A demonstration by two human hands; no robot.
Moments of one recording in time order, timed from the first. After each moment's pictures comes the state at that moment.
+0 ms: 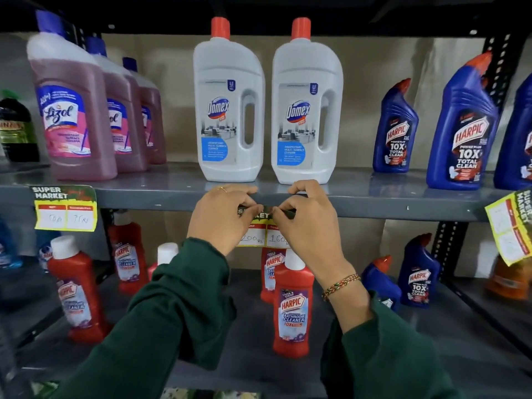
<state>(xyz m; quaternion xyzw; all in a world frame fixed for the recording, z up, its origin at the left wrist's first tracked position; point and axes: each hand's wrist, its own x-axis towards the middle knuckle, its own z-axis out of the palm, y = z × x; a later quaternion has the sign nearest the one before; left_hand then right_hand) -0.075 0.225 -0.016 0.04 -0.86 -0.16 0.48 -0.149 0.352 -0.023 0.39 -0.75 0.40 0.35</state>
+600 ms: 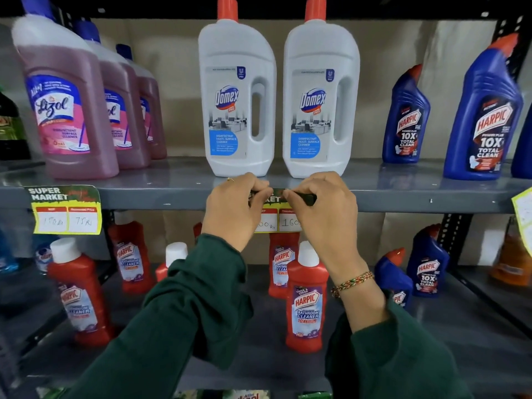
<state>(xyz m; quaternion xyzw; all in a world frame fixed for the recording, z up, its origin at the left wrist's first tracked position) -0.084 0.214 -0.014 0.02 -0.83 -0.20 0.52 -0.148 0.338 -0.018 0.34 -0.74 0.45 0.37</state>
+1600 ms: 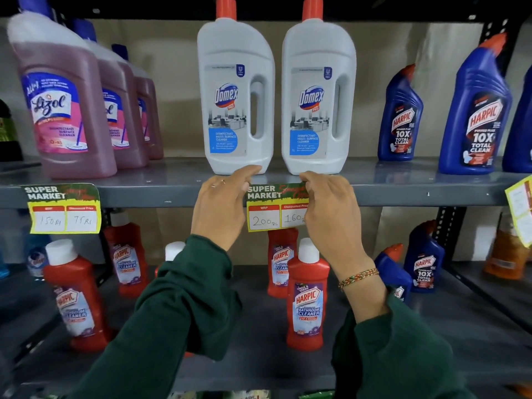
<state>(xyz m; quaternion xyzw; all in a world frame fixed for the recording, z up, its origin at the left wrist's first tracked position) -0.086 0.187 -0.025 -0.03 -0.82 -0.14 0.56 -0.155 0.340 -0.032 0.34 -0.74 0.35 0.47</state>
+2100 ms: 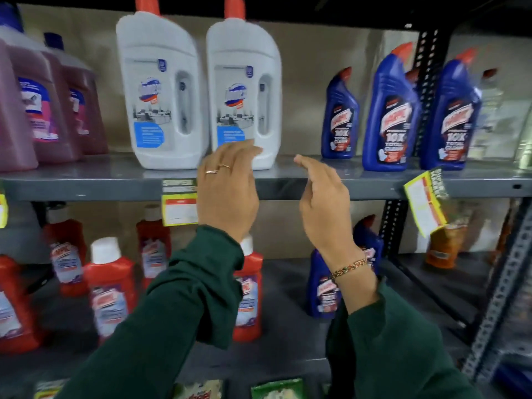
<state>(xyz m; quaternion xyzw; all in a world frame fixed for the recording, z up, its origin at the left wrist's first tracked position) -0.132 0.315 -0.010 -0.05 -0.76 -0.09 0.64 -0.189 0.446 -0.022 0.36 -0.69 0.43 0.46</state>
